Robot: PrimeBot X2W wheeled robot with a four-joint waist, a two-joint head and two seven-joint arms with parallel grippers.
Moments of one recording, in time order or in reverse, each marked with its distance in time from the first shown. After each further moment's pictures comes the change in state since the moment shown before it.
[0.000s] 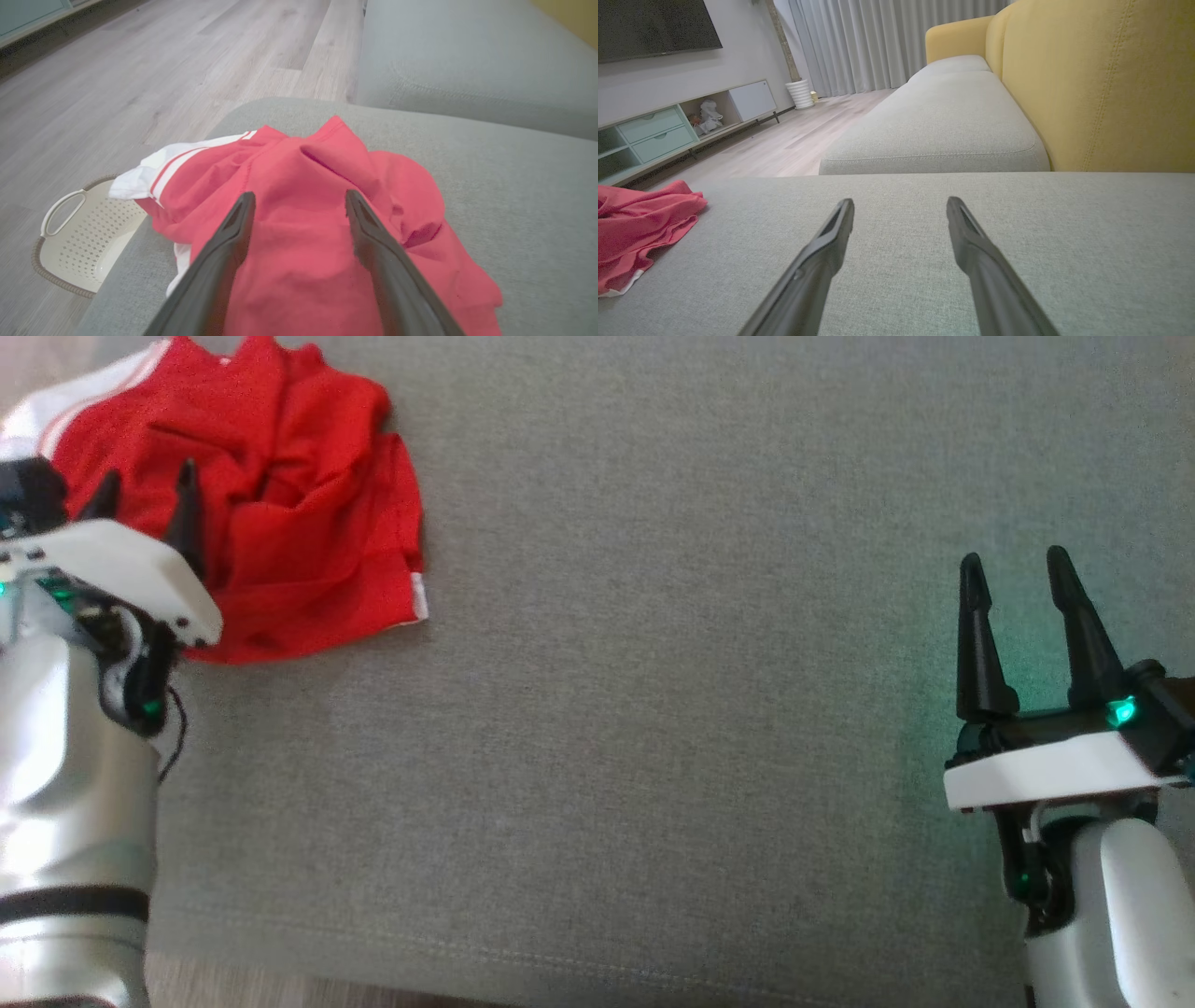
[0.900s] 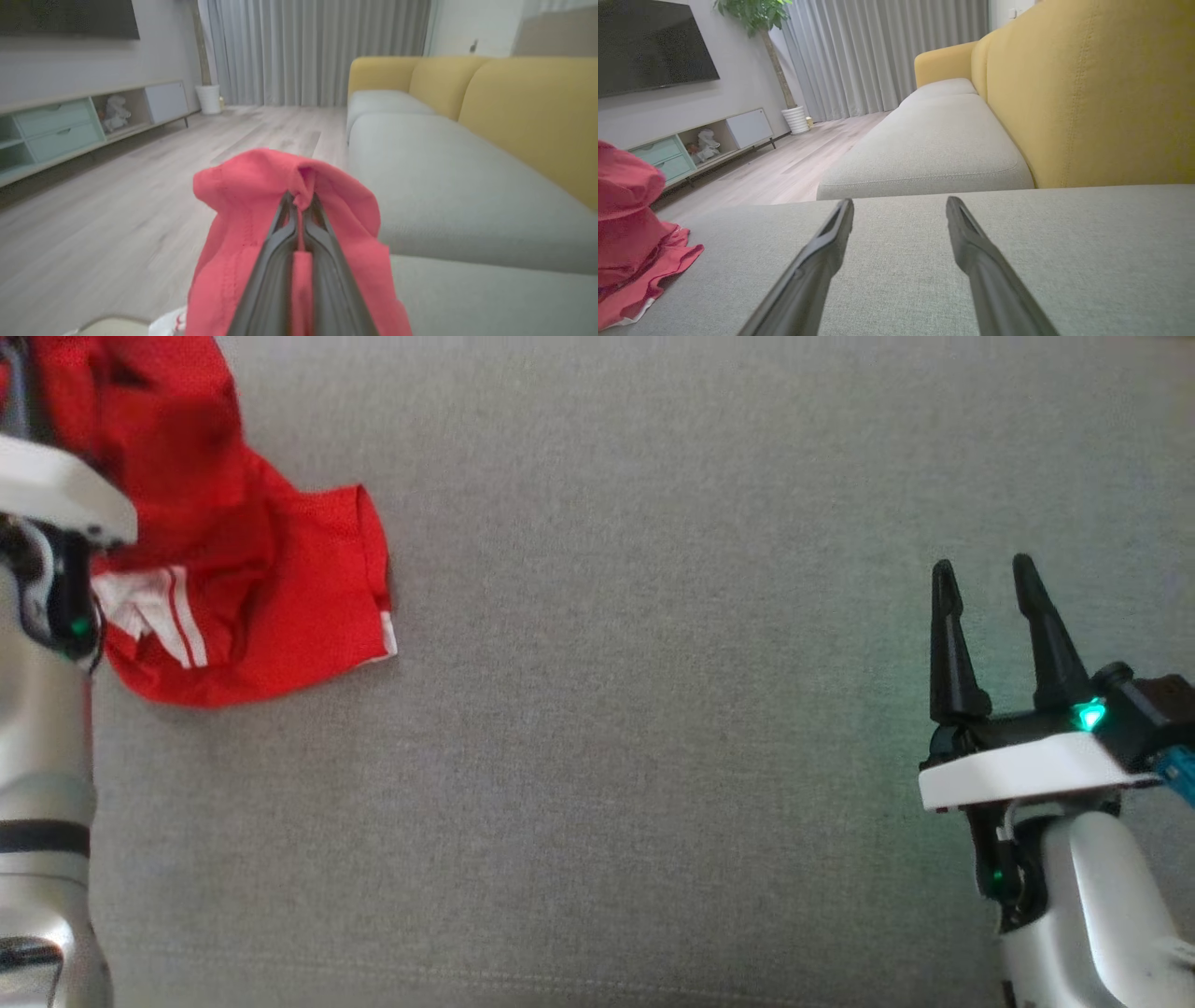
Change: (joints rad) left arm -0.165 0.073 -0.024 0.099 0.002 0.002 -0.268; right arm -0.034 0.000 0.044 0.091 0.055 0.000 -0.052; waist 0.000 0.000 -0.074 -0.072
